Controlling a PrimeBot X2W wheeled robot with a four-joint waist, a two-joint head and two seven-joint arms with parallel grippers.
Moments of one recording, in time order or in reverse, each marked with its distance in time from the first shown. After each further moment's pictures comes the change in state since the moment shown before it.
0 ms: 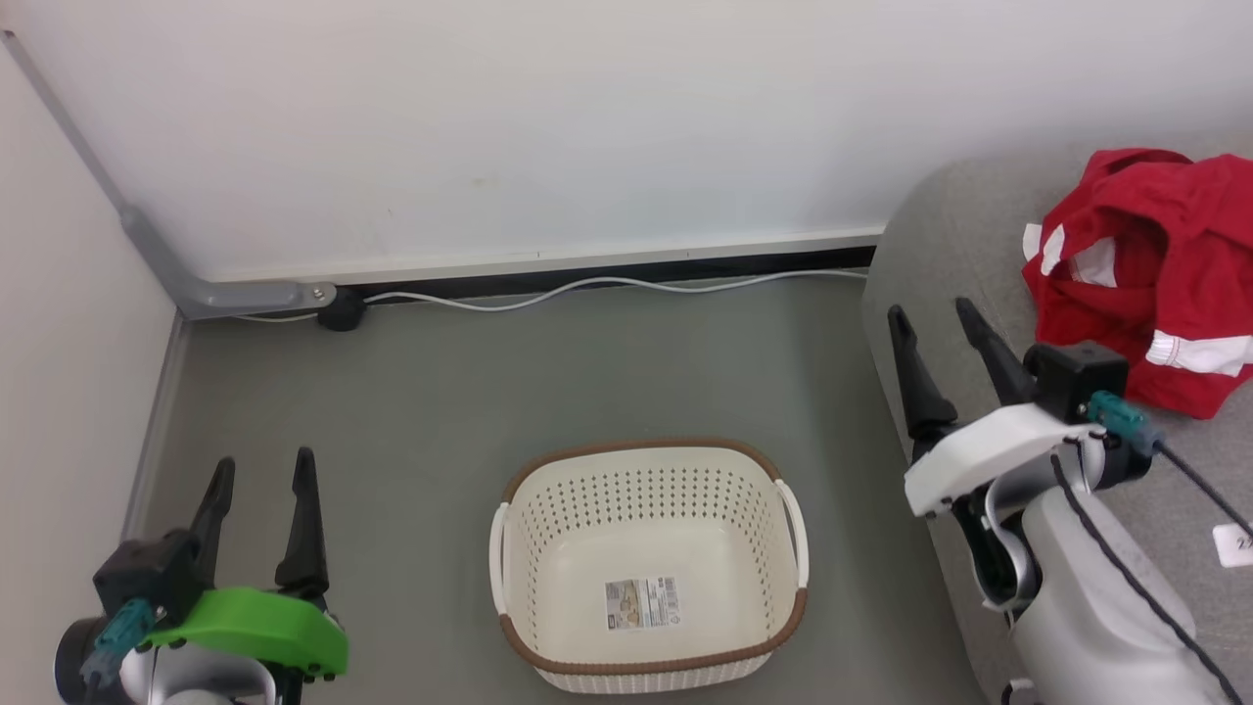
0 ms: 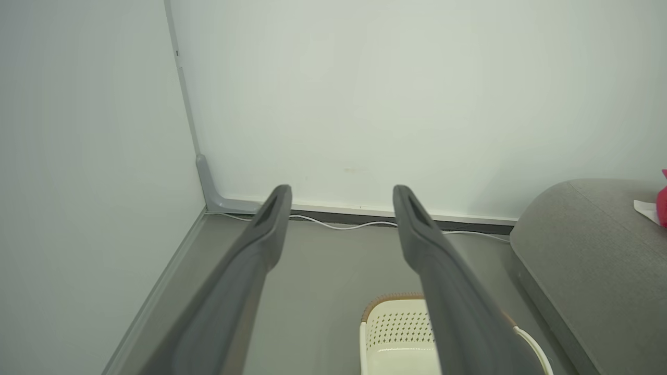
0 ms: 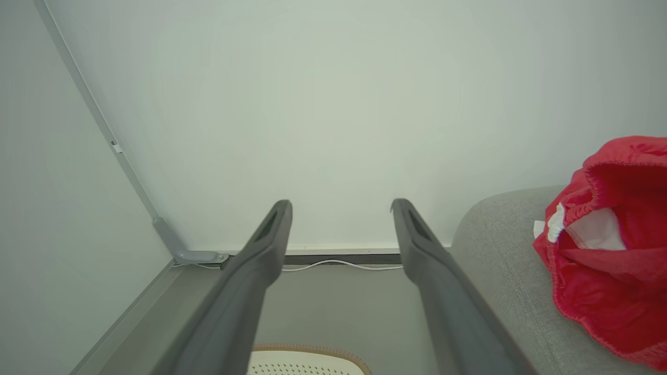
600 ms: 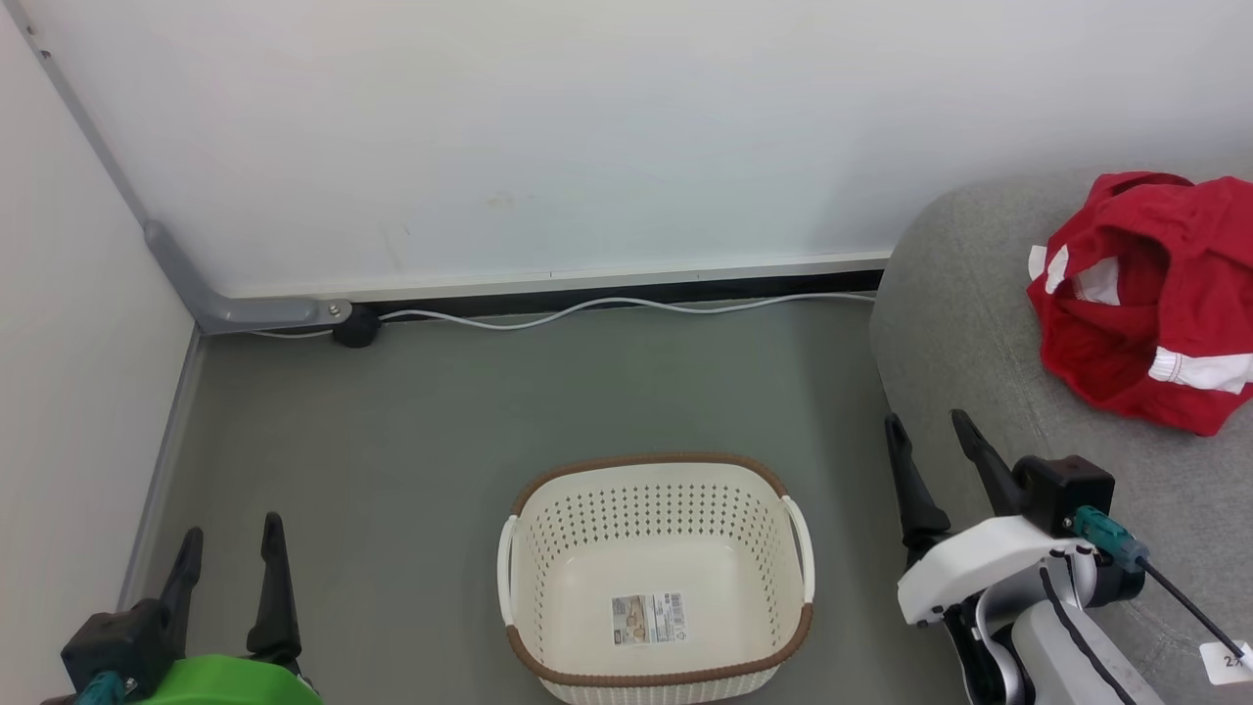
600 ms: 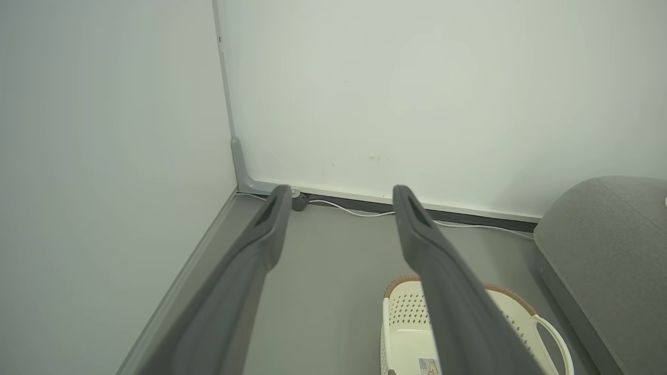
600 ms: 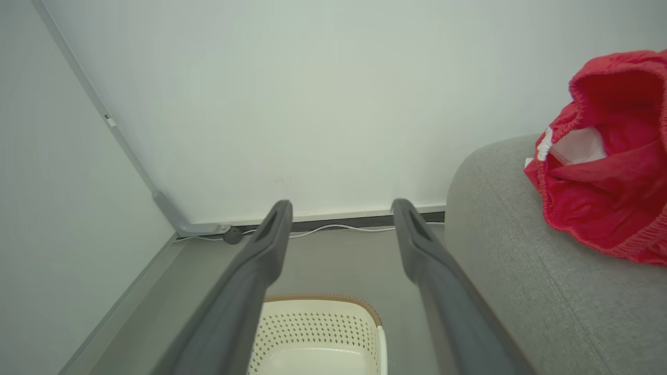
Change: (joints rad) left arm 0.142 0.003 0.075 -0.043 0.010 0.006 -0.005; right arm 0.220 0.030 0.020 -0.117 -0.012 -0.070 0.000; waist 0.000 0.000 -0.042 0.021
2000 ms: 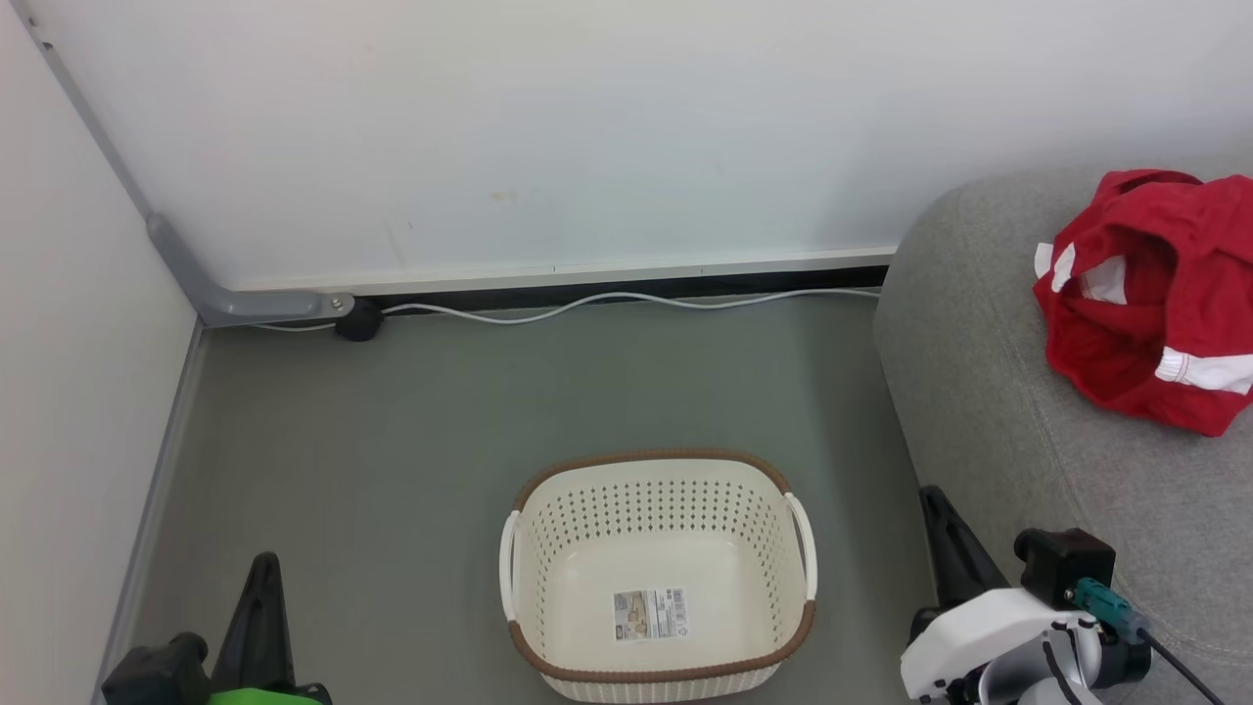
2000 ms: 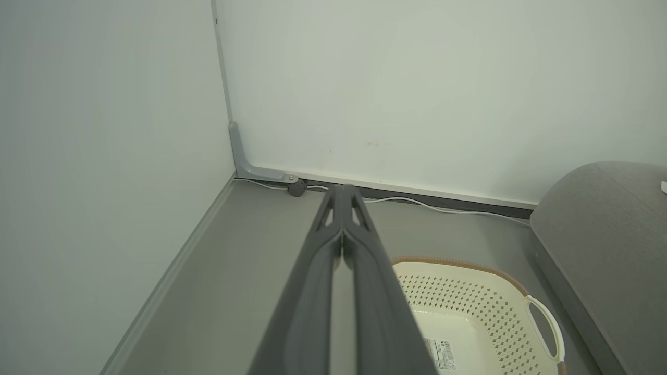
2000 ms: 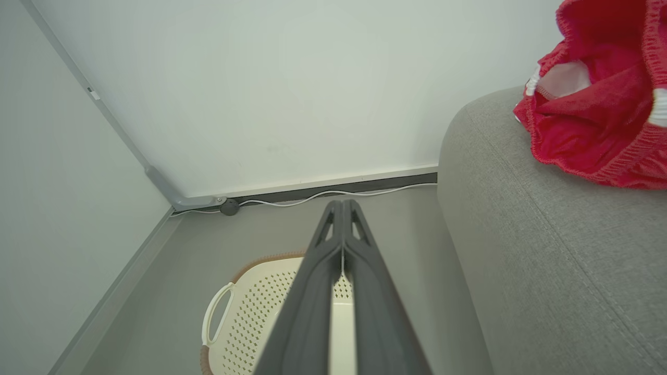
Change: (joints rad) left arm 0.070 -0.062 0.025 -0.030 0.068 0.002 0.002; right arm 0.159 0.008 0.004 -0.114 0.001 -0.053 0.035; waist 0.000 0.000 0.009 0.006
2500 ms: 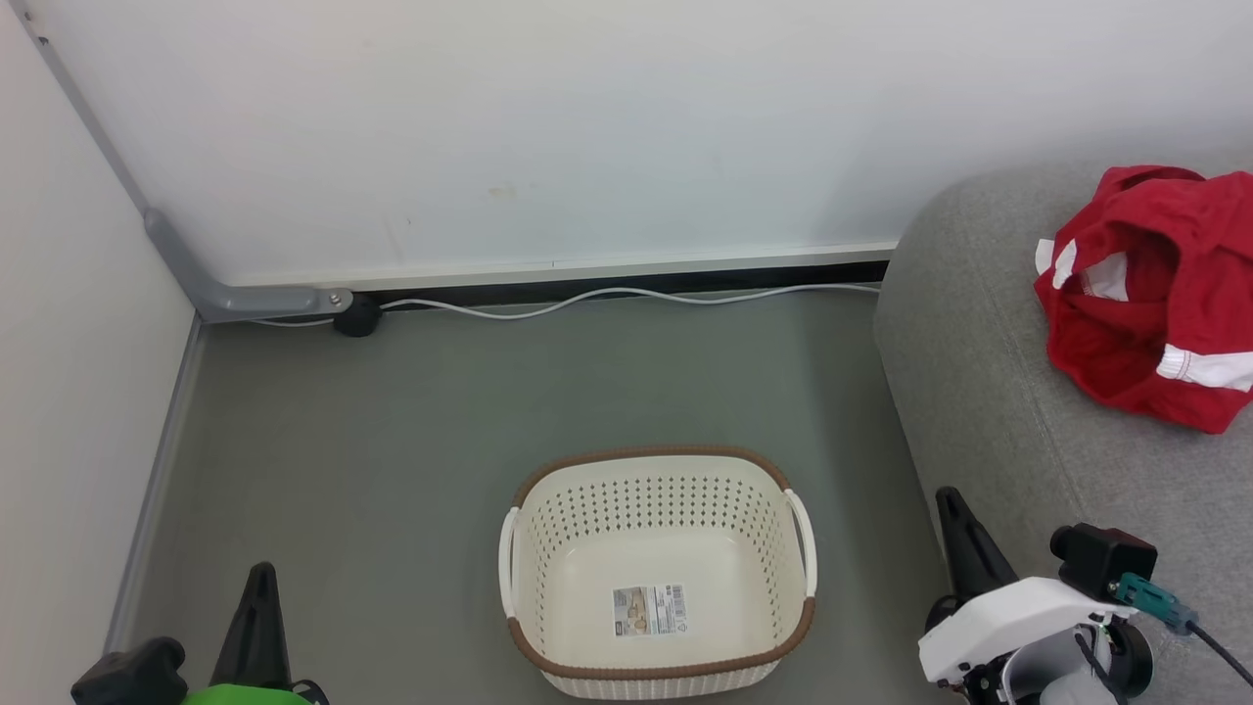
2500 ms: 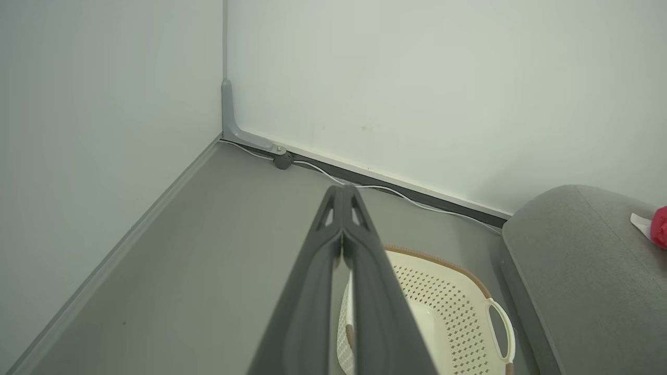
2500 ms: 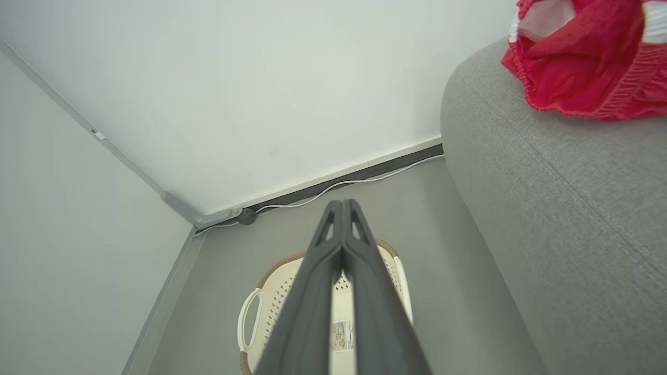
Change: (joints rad) left arm 0.005 -0.019 0.017 0.008 -0.163 -0.023 0.036; right arm 0.011 0.007 -0.038 0.000 0.179 0.025 0.027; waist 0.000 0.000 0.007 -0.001
